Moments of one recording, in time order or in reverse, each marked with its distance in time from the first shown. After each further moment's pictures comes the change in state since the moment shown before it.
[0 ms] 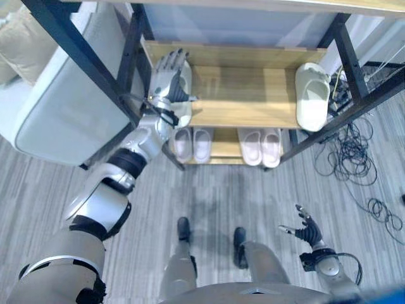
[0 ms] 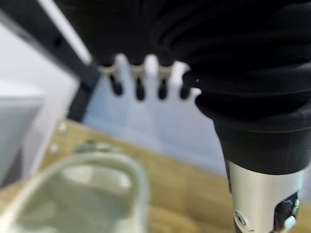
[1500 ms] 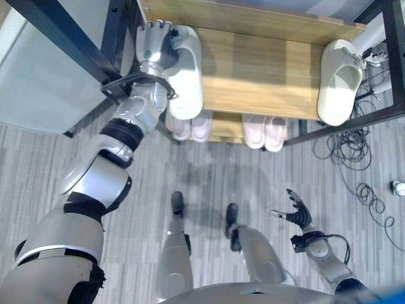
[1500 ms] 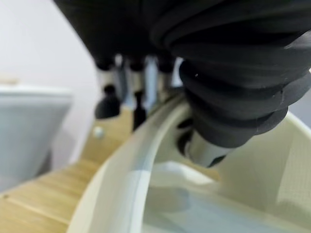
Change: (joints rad) left arm -0.162 -0.061 -0.044 0.068 0.012 0.050 0.069; right arm -0.140 0.004 0.081 0.089 0.027 -0.036 -0.043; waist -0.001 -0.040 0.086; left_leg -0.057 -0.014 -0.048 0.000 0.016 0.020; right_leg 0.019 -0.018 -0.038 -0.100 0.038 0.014
